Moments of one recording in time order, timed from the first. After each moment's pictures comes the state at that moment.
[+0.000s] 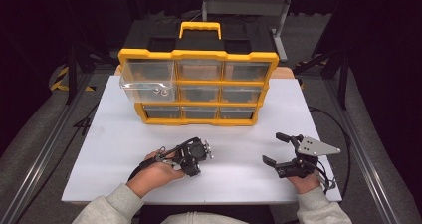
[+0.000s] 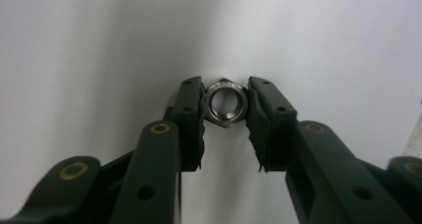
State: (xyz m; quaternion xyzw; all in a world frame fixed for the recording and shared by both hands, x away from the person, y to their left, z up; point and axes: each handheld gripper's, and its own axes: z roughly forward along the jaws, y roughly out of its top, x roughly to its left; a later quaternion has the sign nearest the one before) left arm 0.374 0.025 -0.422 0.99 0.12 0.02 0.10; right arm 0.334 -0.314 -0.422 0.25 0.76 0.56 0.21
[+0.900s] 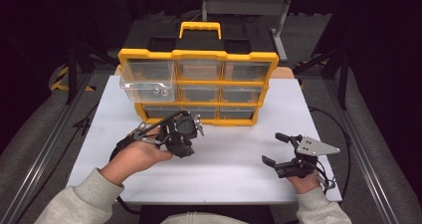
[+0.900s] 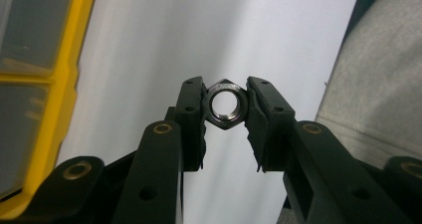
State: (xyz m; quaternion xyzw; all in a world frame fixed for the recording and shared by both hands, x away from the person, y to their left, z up) left arm 0.368 0.053 -0.298 0.98 0.12 0.04 0.13; right arm 0.335 -0.313 -0.422 0.25 0.77 0.55 0.21
